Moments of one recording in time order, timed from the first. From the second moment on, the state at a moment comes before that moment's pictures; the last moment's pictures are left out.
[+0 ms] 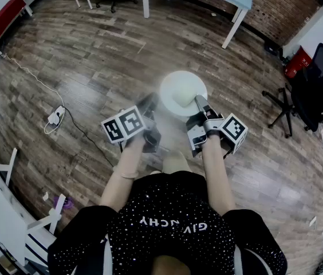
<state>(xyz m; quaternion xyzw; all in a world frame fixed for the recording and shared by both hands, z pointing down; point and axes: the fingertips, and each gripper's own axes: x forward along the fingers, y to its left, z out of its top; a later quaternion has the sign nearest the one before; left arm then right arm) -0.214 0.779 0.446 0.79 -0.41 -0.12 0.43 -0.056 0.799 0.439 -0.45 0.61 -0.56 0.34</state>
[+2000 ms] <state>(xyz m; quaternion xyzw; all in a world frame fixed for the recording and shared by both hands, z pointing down) -0.062 0.299 0.457 0.77 -0.46 -0.13 0.42 0.097 0.311 0.453 -0.43 0.63 -0.57 0.31</state>
